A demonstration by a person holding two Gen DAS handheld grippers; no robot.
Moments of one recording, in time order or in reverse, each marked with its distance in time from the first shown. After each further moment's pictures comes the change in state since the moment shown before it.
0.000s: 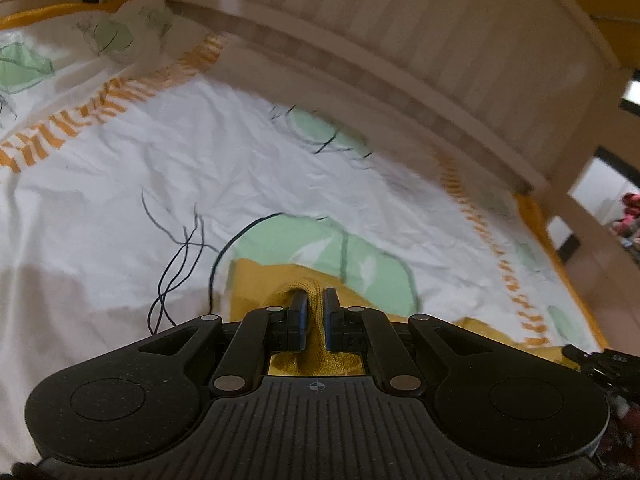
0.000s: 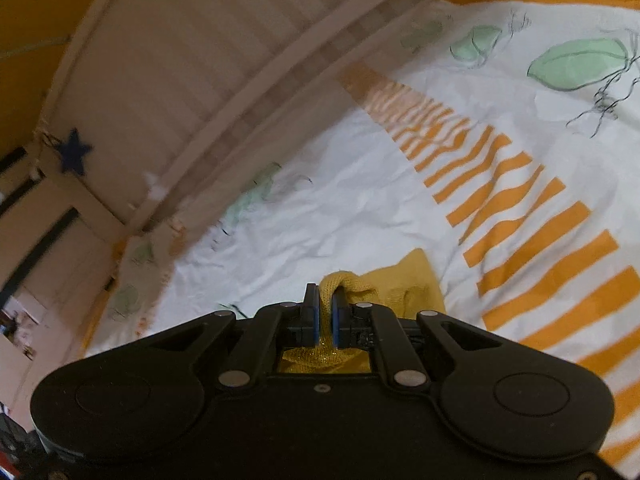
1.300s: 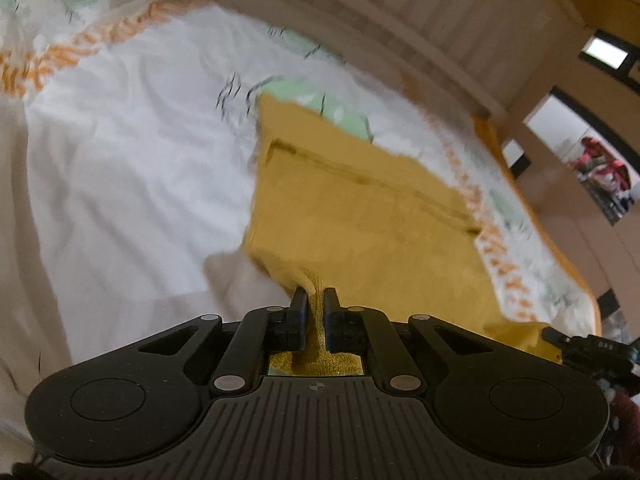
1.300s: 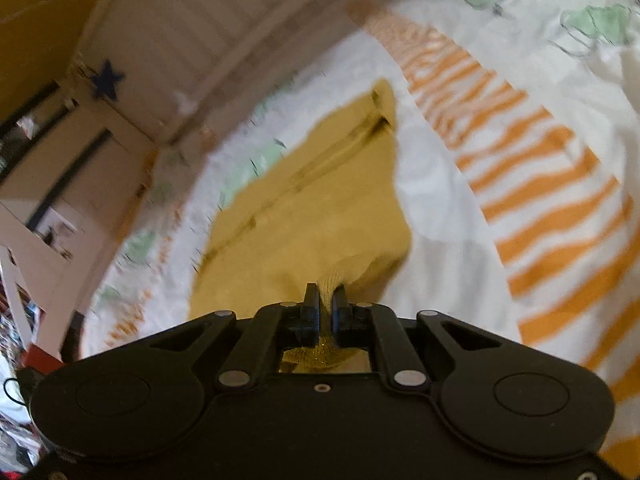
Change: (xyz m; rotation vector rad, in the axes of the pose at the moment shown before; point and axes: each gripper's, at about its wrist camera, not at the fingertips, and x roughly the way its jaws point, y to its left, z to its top) left arm -0.197 0.008 -0.135 -0.015 0.175 -0.089; right arm -0.214 0.010 -0.152 0.006 0.163 0.038
